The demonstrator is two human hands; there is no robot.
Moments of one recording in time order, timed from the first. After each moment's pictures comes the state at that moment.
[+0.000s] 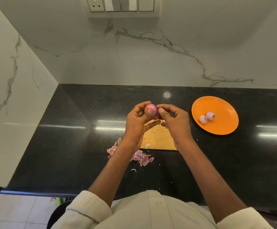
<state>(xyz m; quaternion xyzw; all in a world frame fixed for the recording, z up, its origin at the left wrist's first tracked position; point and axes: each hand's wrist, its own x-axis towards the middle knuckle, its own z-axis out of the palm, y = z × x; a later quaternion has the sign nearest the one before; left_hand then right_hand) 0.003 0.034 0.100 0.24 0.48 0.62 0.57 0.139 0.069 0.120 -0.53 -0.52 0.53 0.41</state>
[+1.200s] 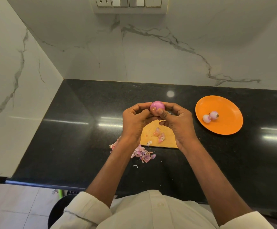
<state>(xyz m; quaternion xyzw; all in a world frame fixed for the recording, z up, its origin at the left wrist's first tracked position) -0.004 0.021 0.114 0.25 0.55 0.63 0.50 0.140 0.059 0.125 -0.46 -0.49 0.60 0.42</state>
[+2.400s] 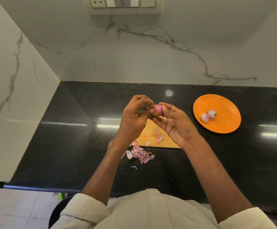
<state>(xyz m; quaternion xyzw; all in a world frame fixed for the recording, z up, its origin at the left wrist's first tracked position) -0.021 0.030 0.115 0.60 0.55 0.52 0.27 0.148 0.068 0.138 -0.39 -0.24 0.80 0.38</state>
